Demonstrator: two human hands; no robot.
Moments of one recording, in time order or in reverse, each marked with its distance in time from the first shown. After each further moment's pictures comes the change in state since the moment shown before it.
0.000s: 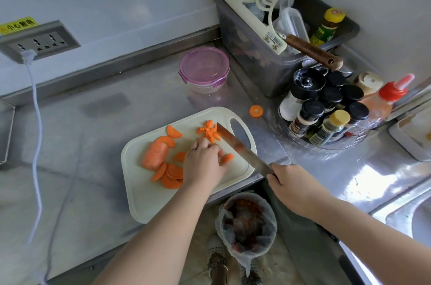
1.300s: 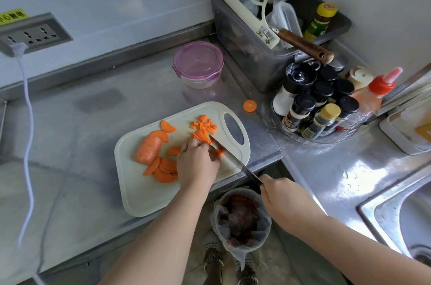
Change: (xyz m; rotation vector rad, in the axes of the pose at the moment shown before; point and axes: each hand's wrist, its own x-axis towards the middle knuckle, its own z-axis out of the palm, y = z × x) left_hand -0.011 0.005 0.014 -0.070 0.120 -0.157; right_hand -0.019 0.008 0.035 -0.157 -0.018 -0.011
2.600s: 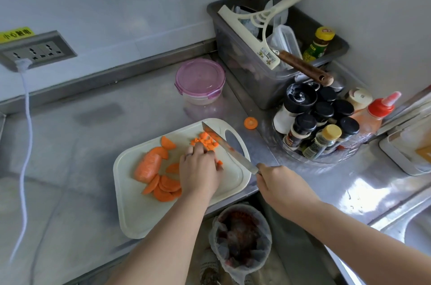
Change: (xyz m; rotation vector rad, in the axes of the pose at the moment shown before) left_hand 0.021 0.010 -0.007 0.165 -0.002 0.105; right_hand 0.033 -0.004 -0.041 0.022 0.174 -0.100
